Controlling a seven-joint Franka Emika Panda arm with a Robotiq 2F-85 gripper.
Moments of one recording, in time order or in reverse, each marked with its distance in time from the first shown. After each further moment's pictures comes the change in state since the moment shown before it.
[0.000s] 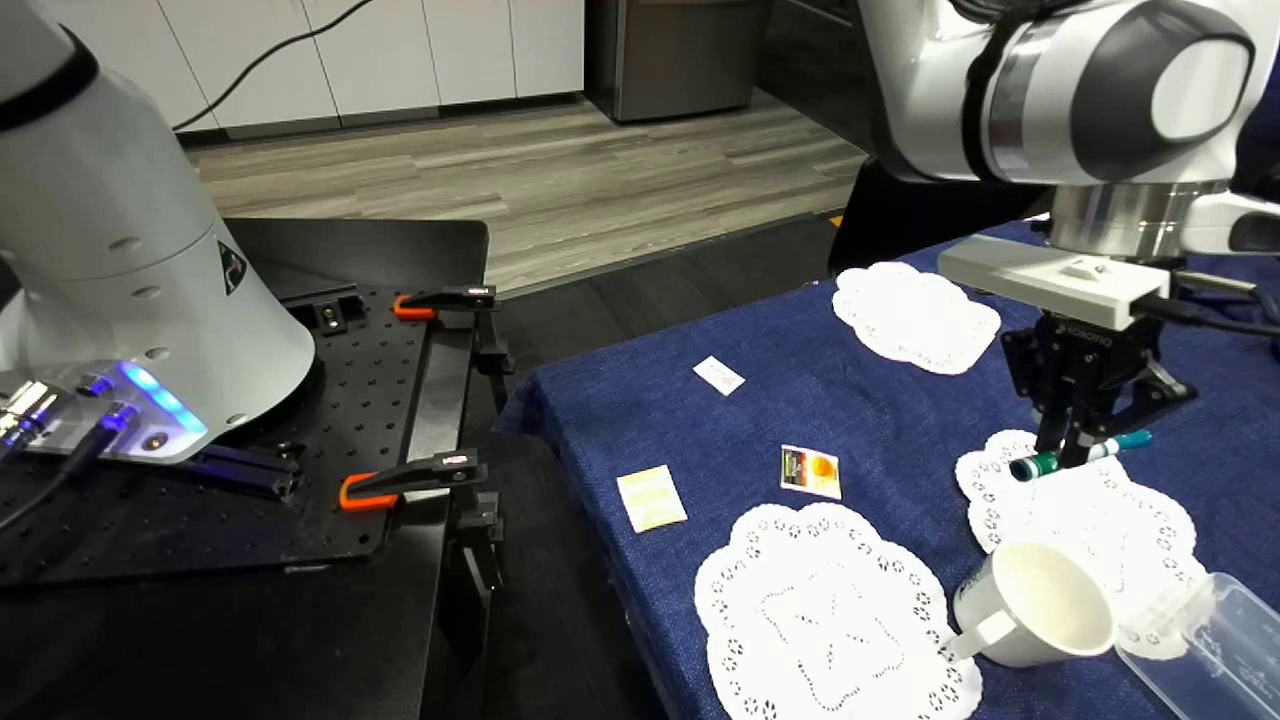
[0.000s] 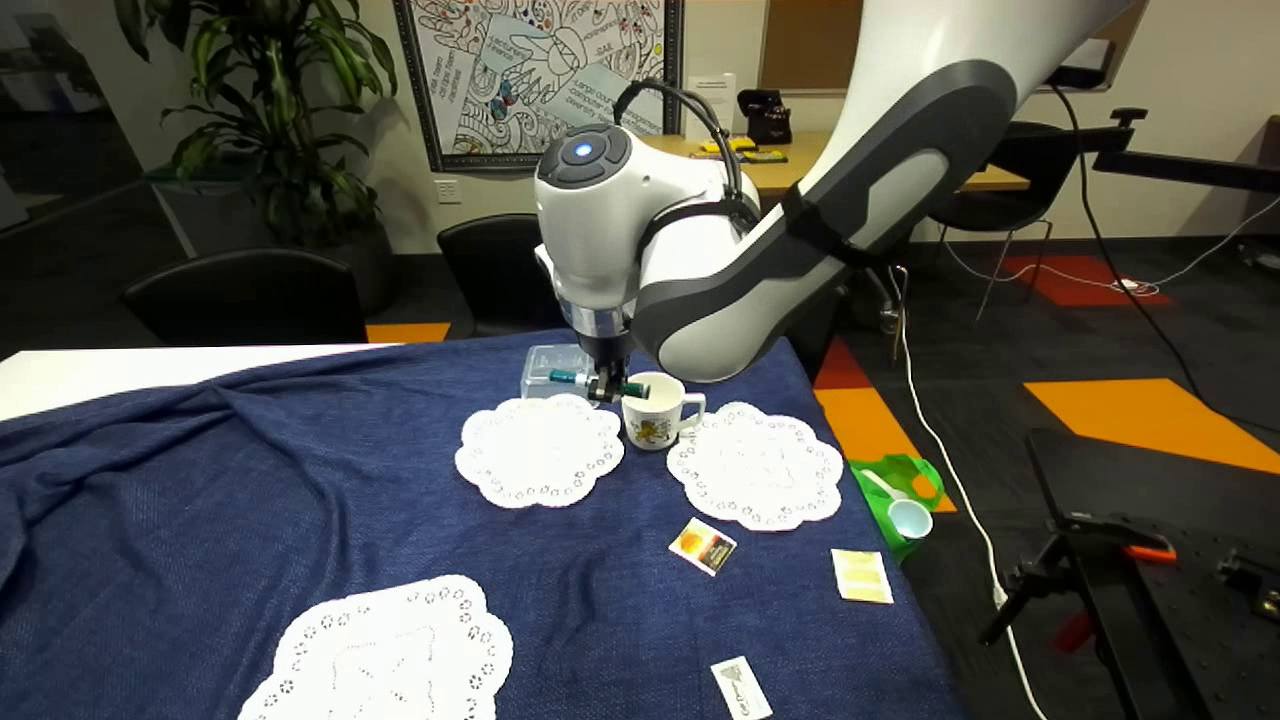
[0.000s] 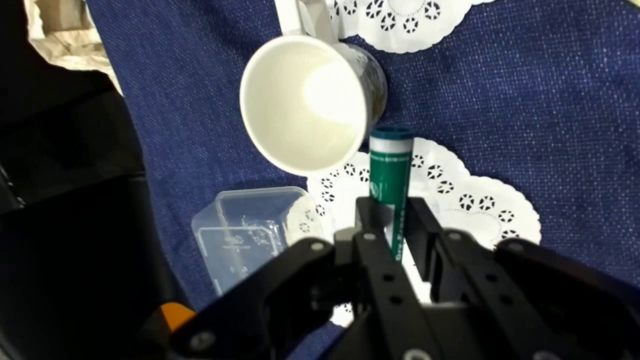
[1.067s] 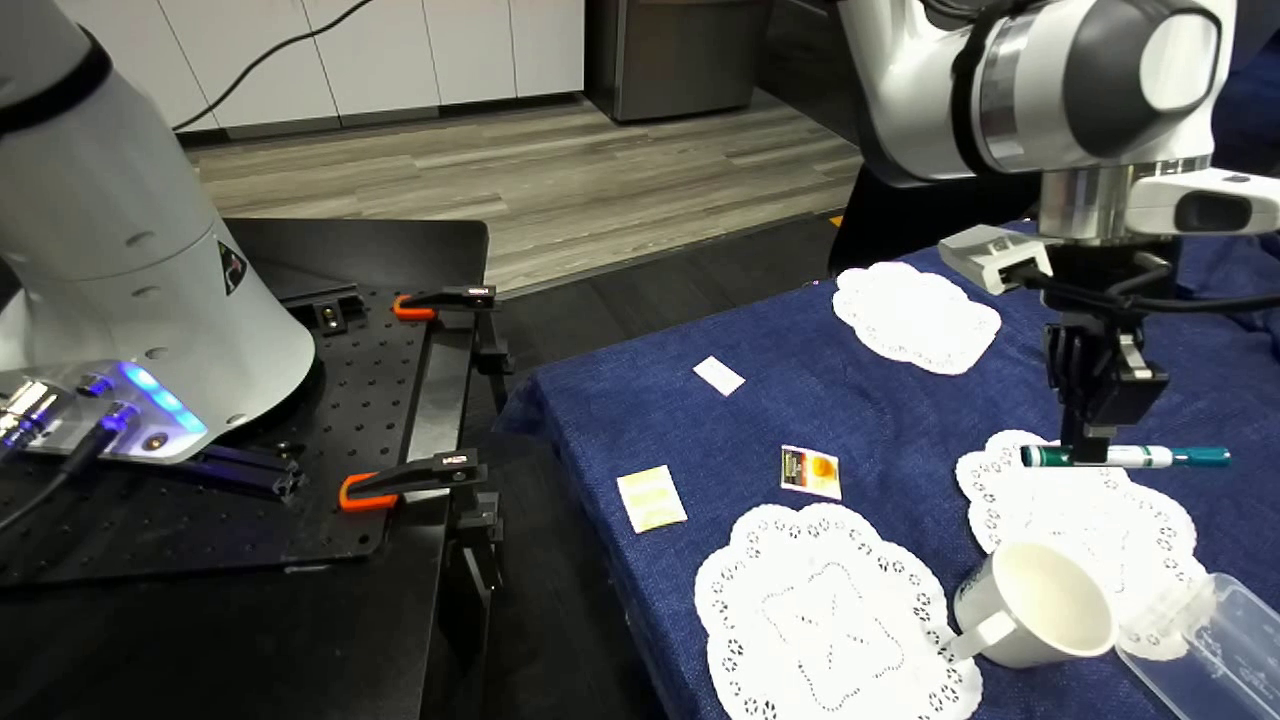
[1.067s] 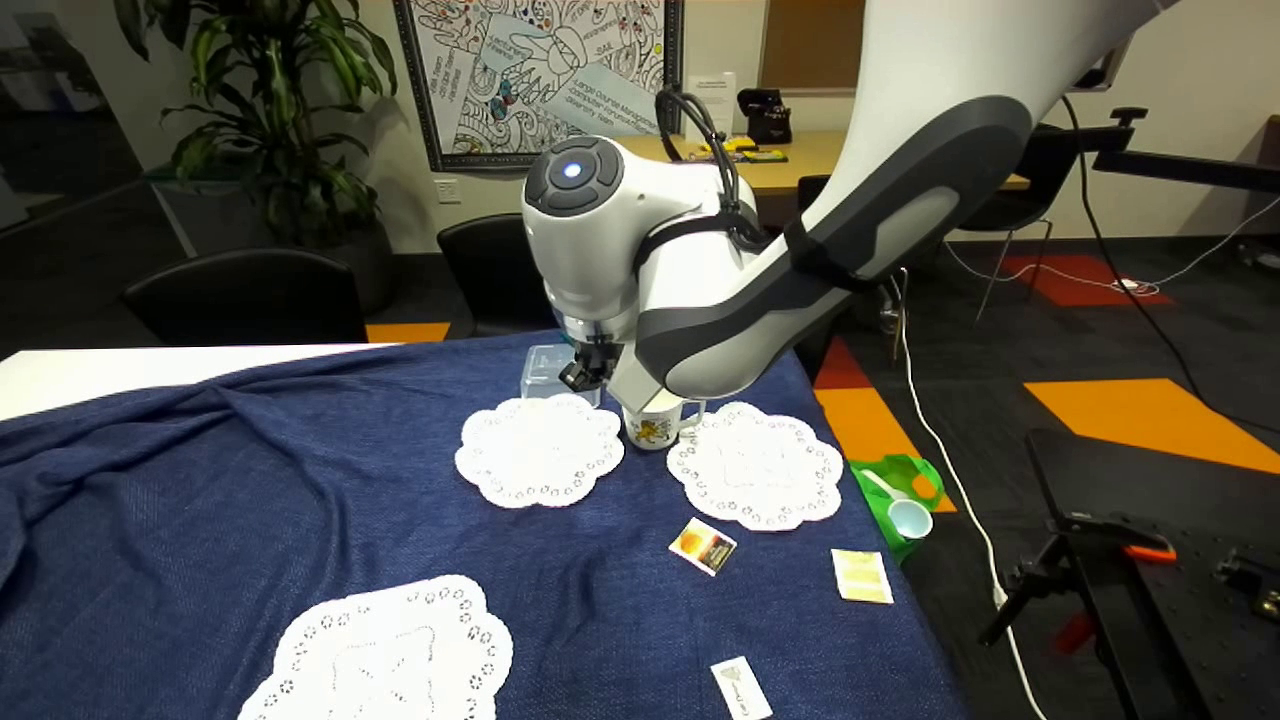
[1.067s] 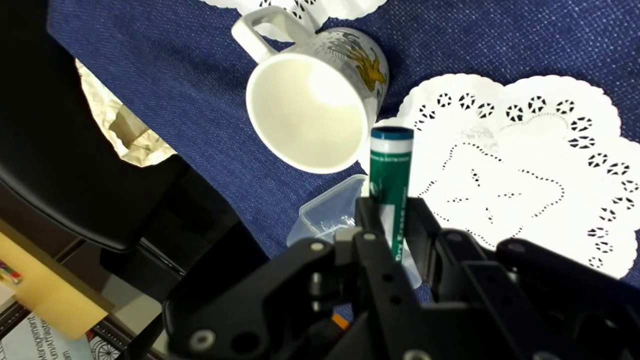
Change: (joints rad) arm 0.141 0.026 -0.146 -0.008 -0.025 0.027 0.602
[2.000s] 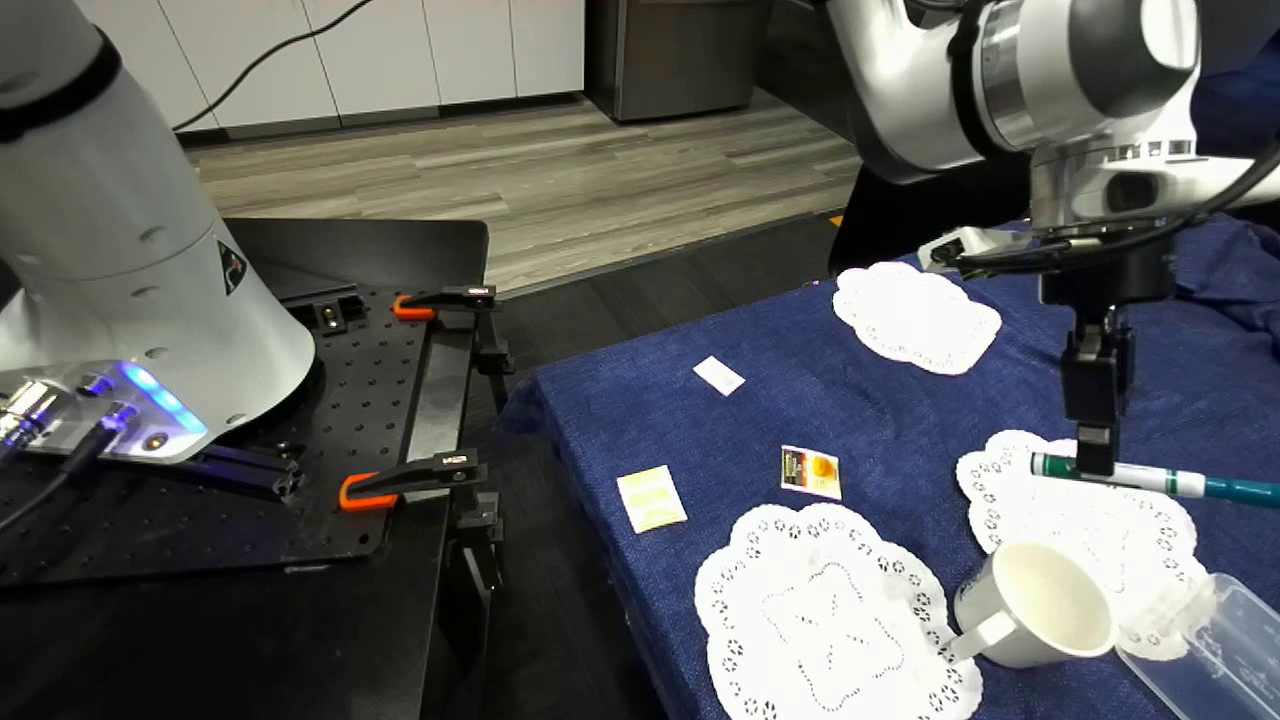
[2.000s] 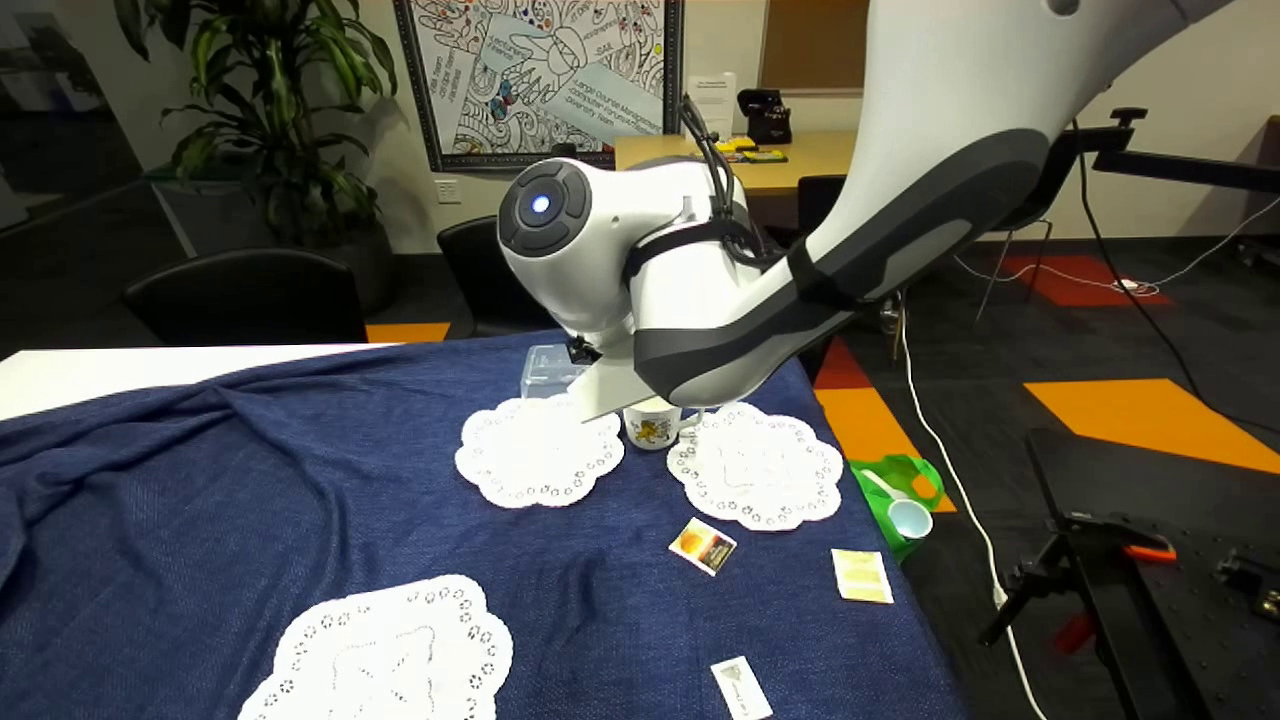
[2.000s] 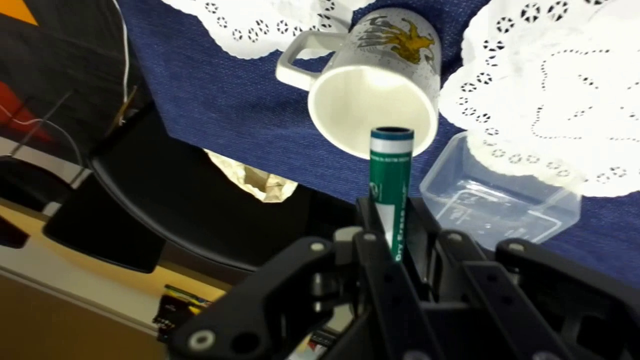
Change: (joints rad) arm 0.128 0.031 -0.128 0.013 -0.064 -0.157 0.618
